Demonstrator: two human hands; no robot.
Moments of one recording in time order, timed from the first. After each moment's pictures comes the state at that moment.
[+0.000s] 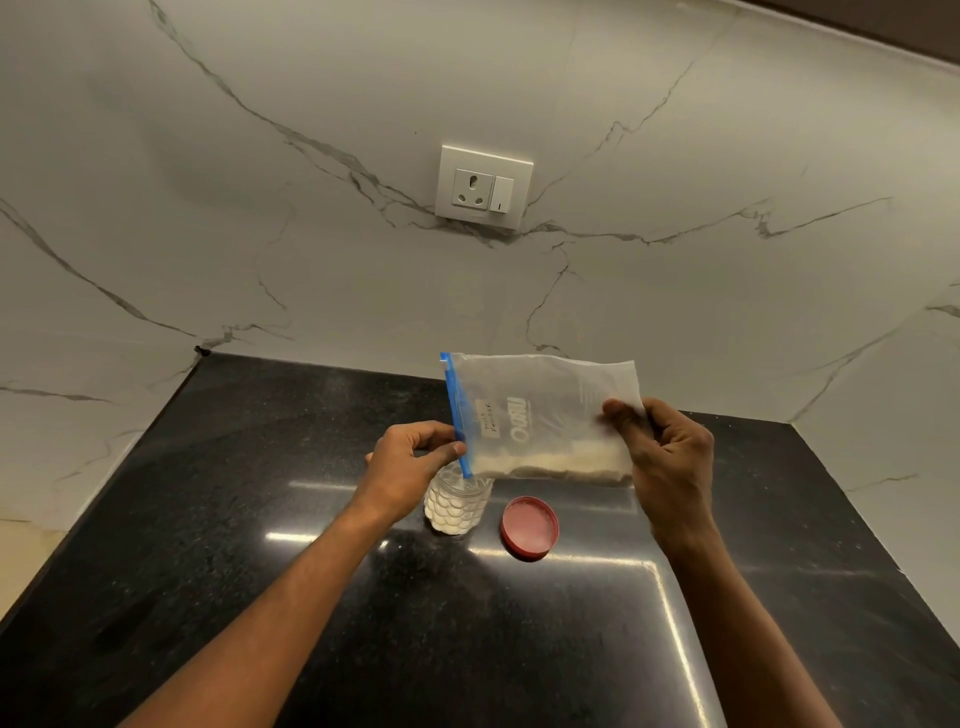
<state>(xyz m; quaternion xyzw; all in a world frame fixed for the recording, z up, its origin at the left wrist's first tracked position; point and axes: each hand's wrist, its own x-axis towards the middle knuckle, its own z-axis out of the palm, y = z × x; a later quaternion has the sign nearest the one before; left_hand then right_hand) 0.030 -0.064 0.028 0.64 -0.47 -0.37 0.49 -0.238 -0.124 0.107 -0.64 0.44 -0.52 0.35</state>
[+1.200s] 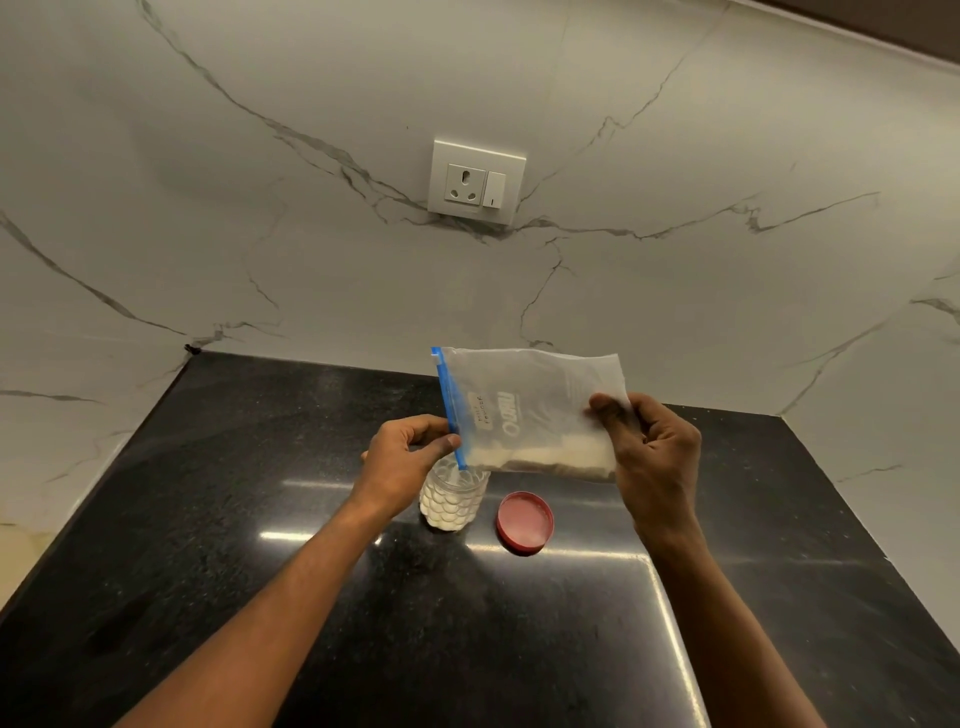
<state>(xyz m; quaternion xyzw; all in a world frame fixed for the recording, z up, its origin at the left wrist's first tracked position) 0.032 -0.070 0.017 0.62 -0.46 -0.37 0.52 -0.228 -0.114 0.108 -0.64 0.45 -0.54 0.31</state>
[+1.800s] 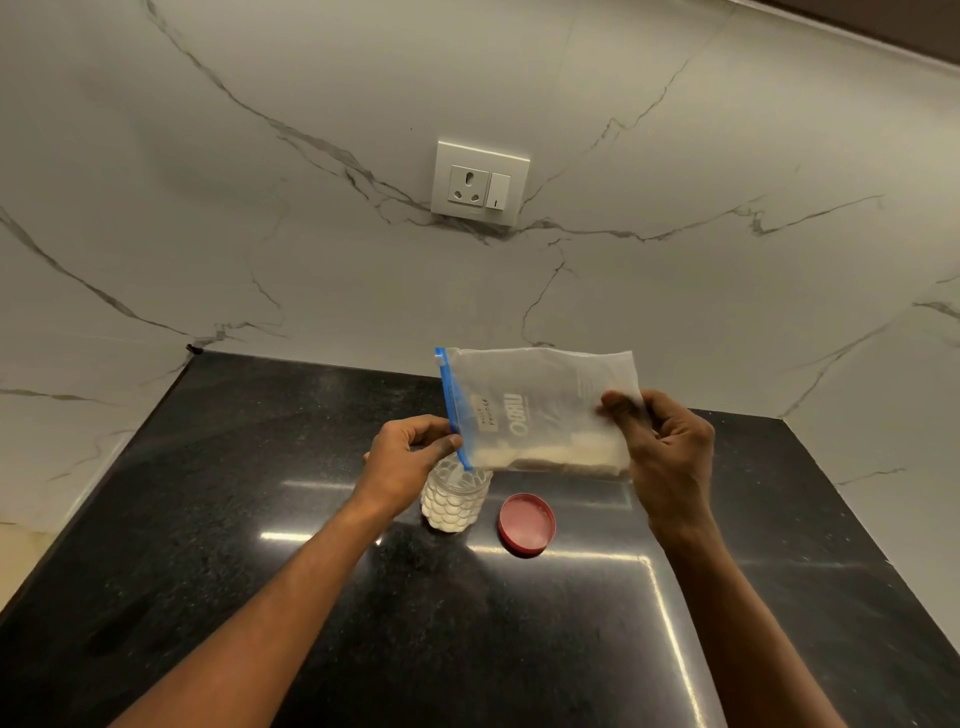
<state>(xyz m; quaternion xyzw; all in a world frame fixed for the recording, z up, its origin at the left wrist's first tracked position) 0.032 -0.071 0.018 0.61 -0.45 -0.39 0.53 -0.234 -0.120 0.113 -0.65 0.45 -0.53 0.32</state>
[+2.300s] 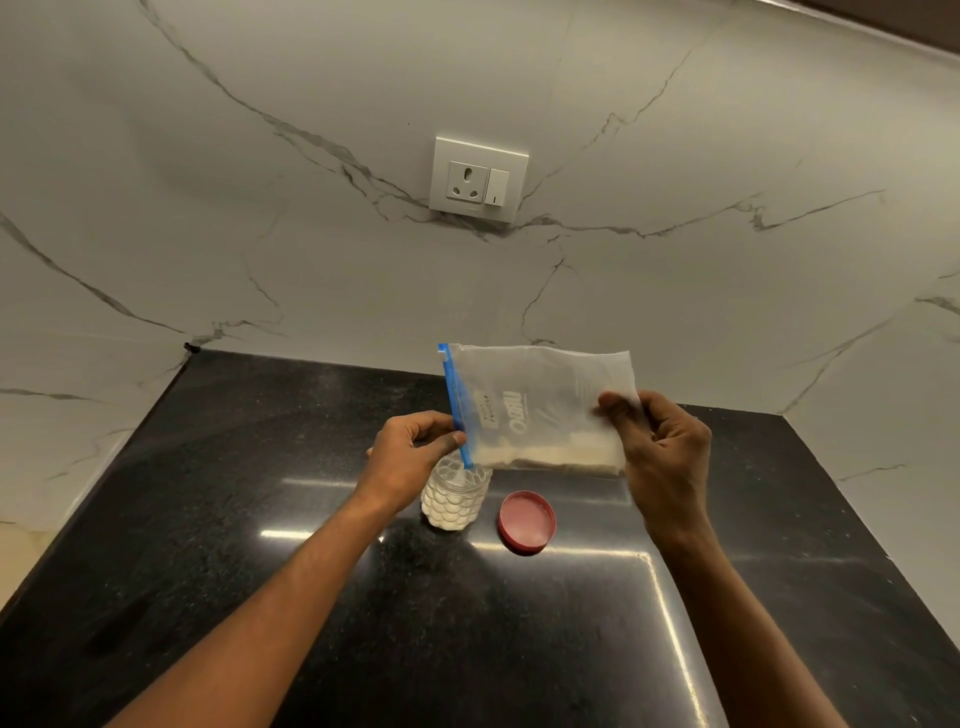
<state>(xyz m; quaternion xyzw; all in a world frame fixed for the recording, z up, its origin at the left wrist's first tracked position) 0.031 -0.074 0.021 0.61 -0.45 -0.39 0.52 -0.234 -0.120 0.109 -0.66 0.45 -0.52 0.31</state>
